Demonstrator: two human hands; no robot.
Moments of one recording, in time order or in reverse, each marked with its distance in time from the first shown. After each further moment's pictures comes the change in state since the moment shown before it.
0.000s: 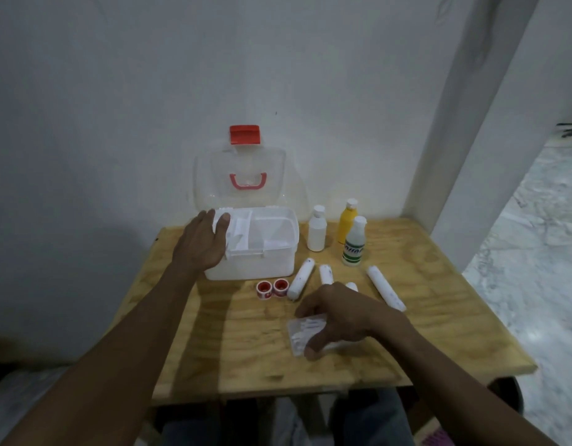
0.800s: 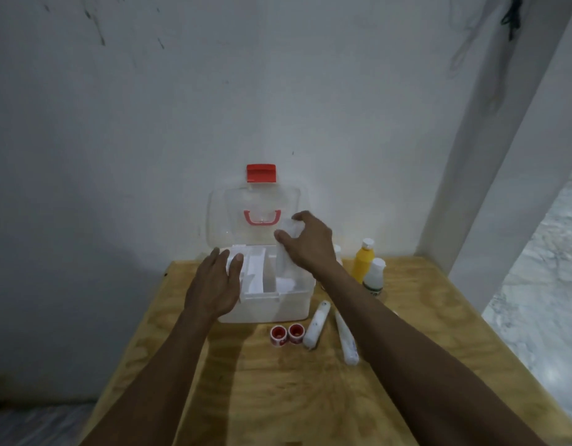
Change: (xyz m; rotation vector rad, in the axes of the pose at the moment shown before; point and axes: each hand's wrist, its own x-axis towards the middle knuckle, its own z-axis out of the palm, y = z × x) left_hand -0.002 -0.004 0.008 -0.008 0.054 0.023; right_hand 0.132 -0.057 -0.091 0.412 0.823 0.241
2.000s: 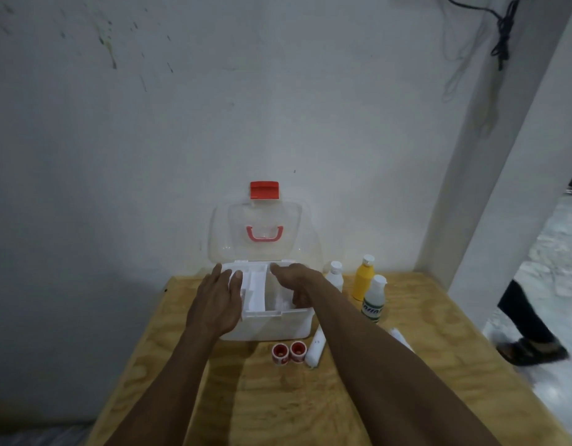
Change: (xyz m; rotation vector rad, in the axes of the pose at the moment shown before) left_hand -0.005 0.003 -0.005 0.030 -0.013 0.049; right_hand 0.010 -0.001 0.026 -0.001 -0.540 0.467
